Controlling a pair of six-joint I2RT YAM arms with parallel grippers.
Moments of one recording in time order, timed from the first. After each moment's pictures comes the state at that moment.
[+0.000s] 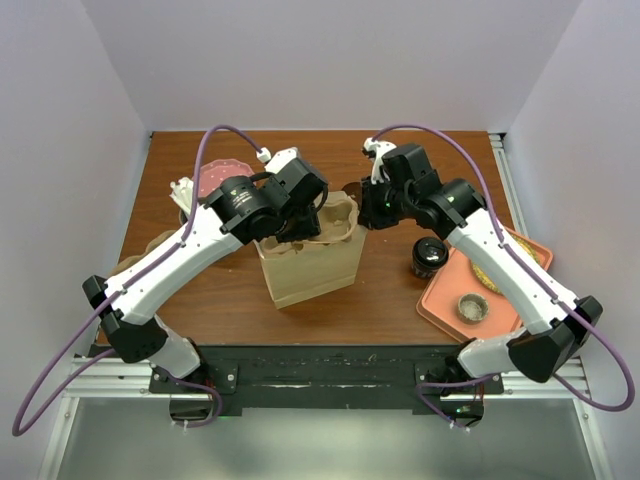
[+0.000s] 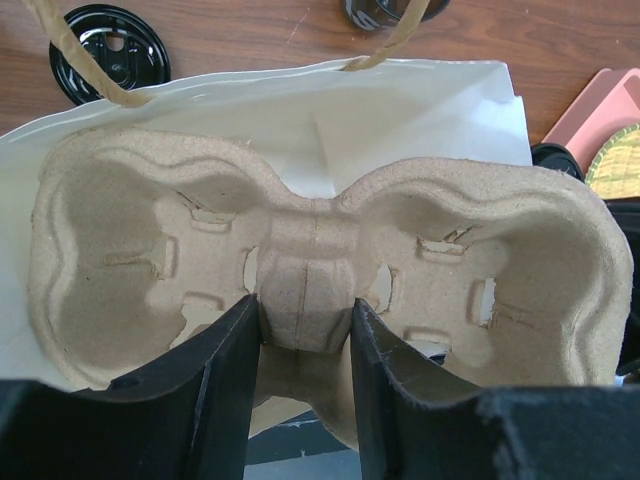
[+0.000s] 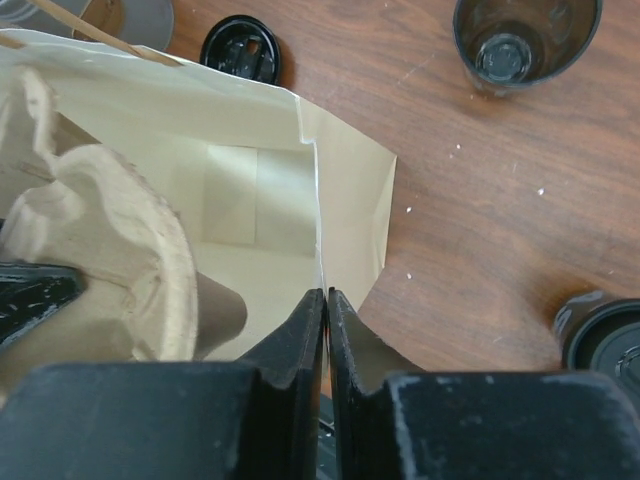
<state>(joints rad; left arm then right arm) -0.92 1.53 1.82 -1.25 -0.37 -1.00 0.63 1.39 1.54 -0.91 -0.04 0.33</state>
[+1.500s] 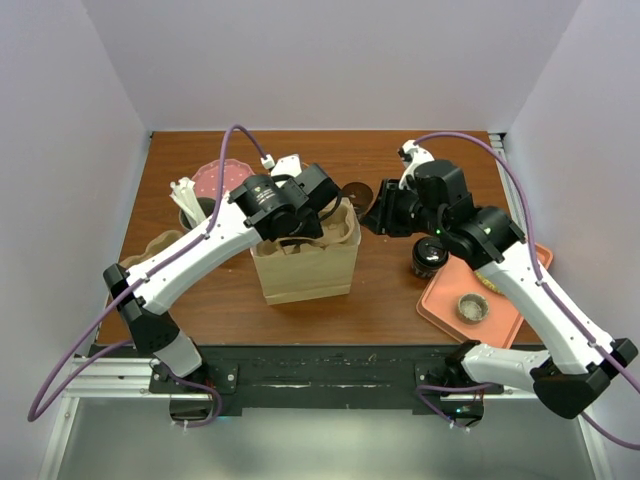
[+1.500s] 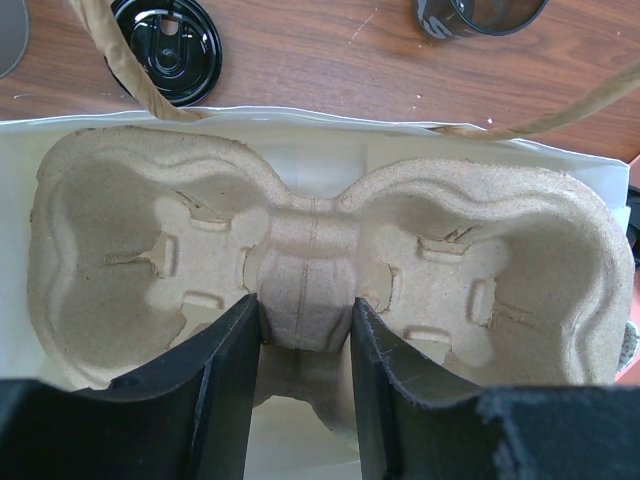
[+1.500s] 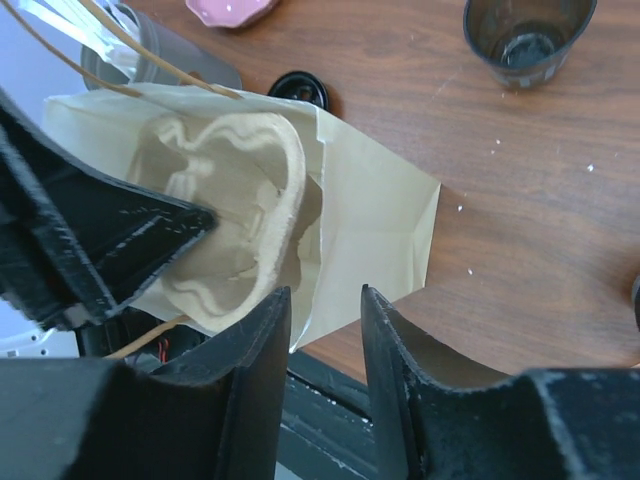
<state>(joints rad) -0.93 1.62 1.82 -1.31 -0.45 -1.10 0.63 1.16 1.39 -0.81 -0.02 0.57</state>
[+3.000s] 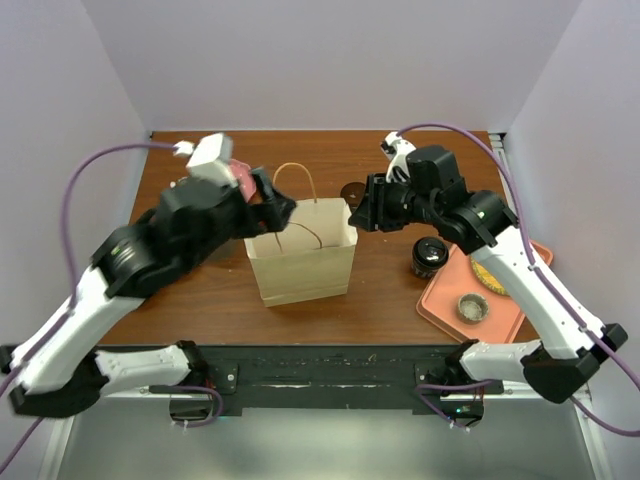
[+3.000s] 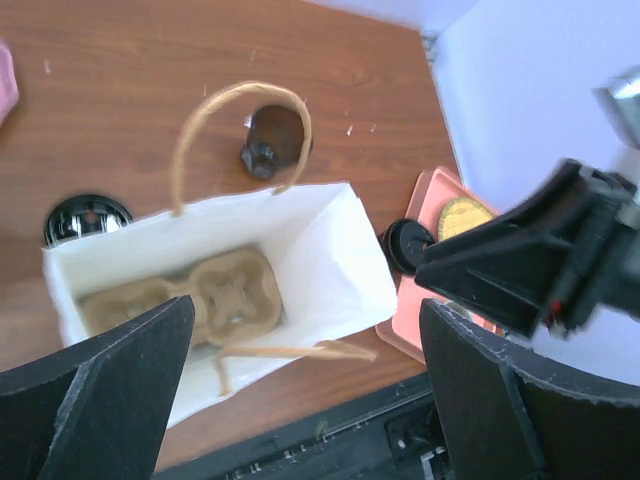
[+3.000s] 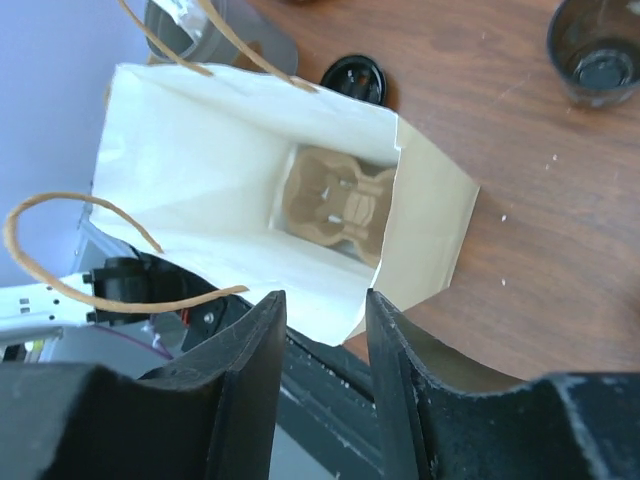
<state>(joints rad) -0.92 1.14 1.64 -0.93 -0.43 -0.76 0.63 1.25 1.52 -0.87 -0.16 0.50</state>
